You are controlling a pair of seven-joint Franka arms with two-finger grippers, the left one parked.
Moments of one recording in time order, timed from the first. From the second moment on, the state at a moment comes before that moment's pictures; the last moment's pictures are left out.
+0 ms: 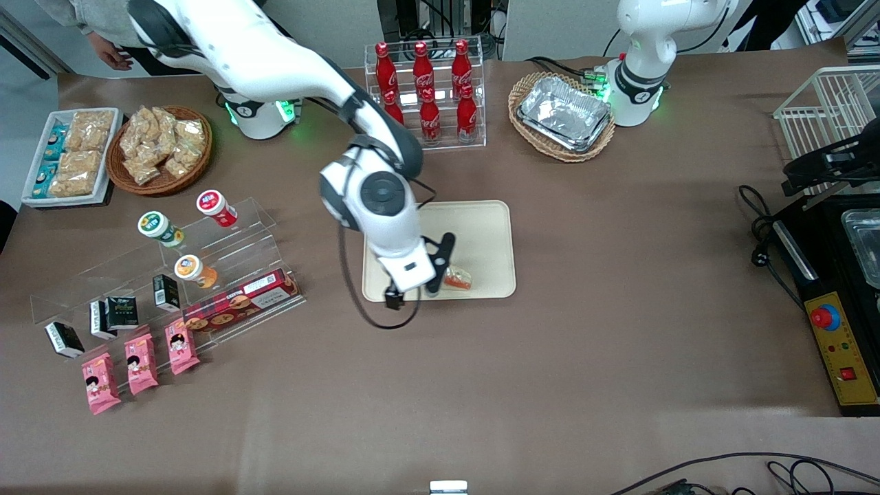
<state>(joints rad) 0.59 0.58 0.08 -1.48 -0.11 2.12 -0.49</state>
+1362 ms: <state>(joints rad) 0.06 0.11 0.05 -1.48 -0.02 1.61 -0.49</state>
